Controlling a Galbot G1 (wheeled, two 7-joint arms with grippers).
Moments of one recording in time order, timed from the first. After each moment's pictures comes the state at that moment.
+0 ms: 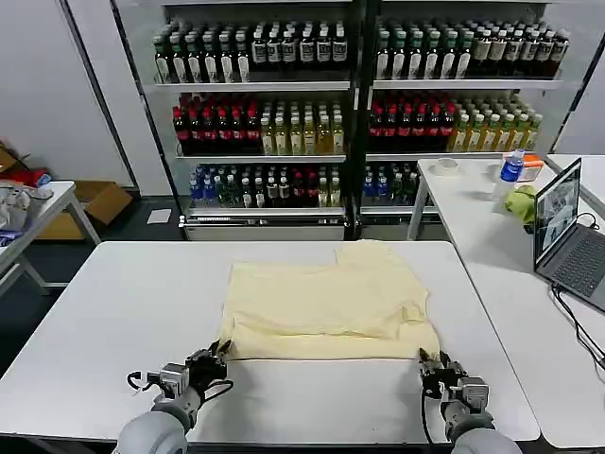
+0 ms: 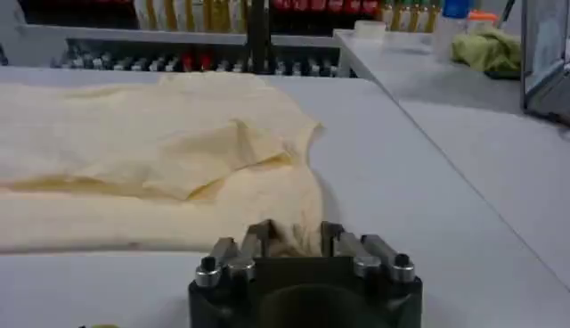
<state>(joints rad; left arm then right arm) 1.32 -1.05 -0.28 -1.94 -0.51 0.47 -0.23 -1.46 1.17 0.48 2.02 0.43 -0.55 0.28</state>
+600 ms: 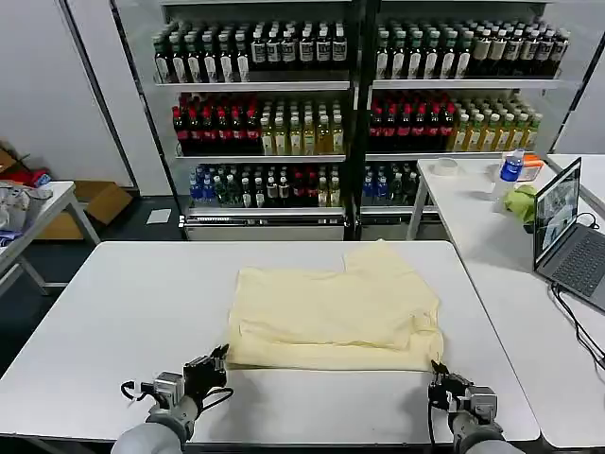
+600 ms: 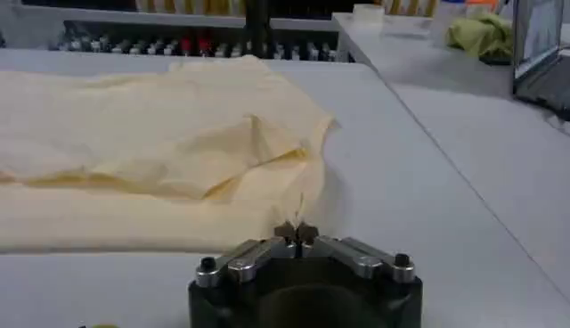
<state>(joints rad) 1.44 -1.06 -0.34 -2.06 -0.51 0.47 -0.23 -1.60 1.17 0.52 2.15 0.41 -0.56 0.28</state>
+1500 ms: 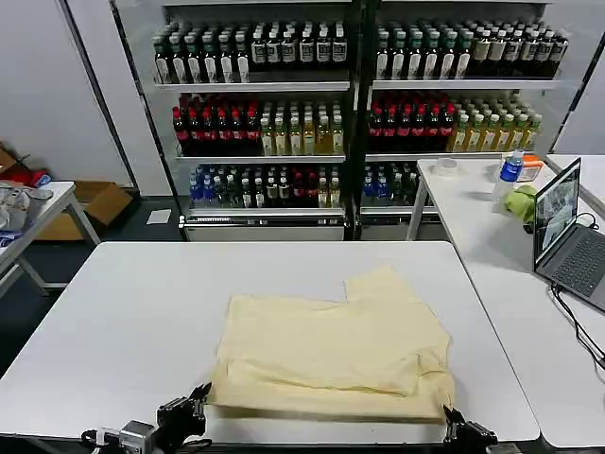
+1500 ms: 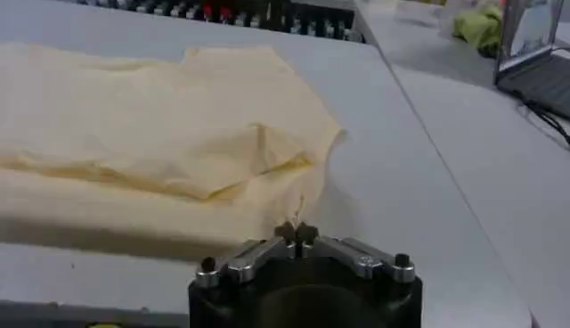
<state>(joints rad) 1.75 -0.98 -0.47 -2.27 -0.49 0.48 -0.24 -1.92 1.14 0.59 2.37 0.33 -0.58 0.25</state>
